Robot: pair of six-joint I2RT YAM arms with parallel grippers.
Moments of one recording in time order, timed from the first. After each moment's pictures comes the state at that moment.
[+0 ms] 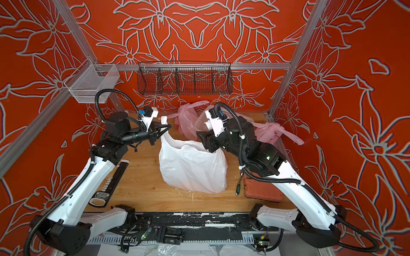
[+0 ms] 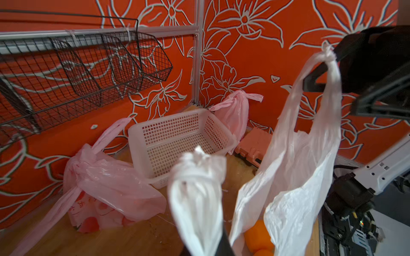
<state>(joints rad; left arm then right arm) -0.20 1.17 1.23 -0.31 0.81 0.10 0.84 1.13 1.50 -0.69 0.06 0.15</state>
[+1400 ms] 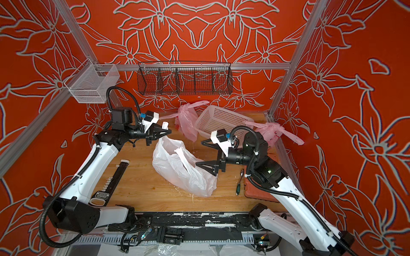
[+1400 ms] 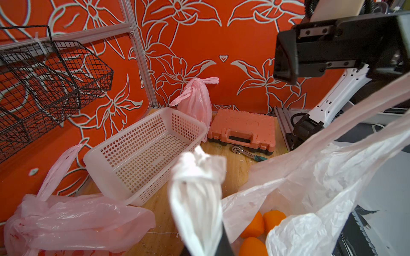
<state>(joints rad) -0.09 1.32 1.35 -0.58 1.19 0.59 0.63 0.92 1.10 -0.28 -0.79 0.02</state>
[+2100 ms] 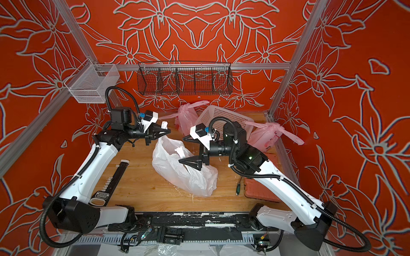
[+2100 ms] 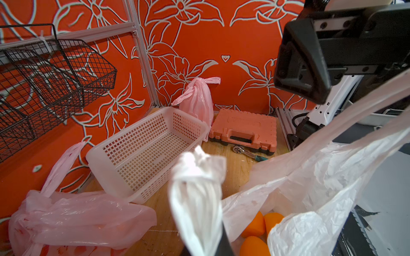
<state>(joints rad) -0.08 1.32 1.35 -0.58 1.19 0.59 0.75 1.14 1.22 -0.21 -0.78 -0.03</state>
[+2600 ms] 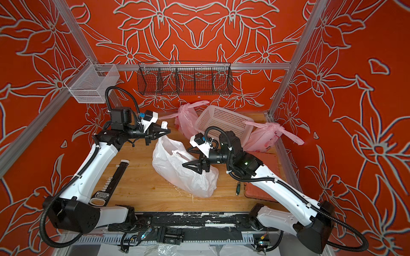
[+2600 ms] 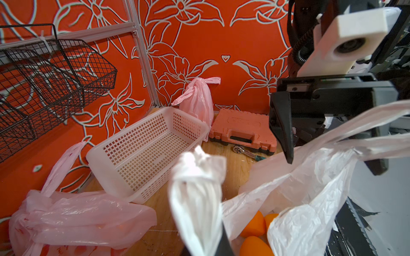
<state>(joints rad) -0.08 1.32 1.35 -0.58 1.19 0.59 0.75 1.09 1.02 -0.20 -0.69 -0.02</state>
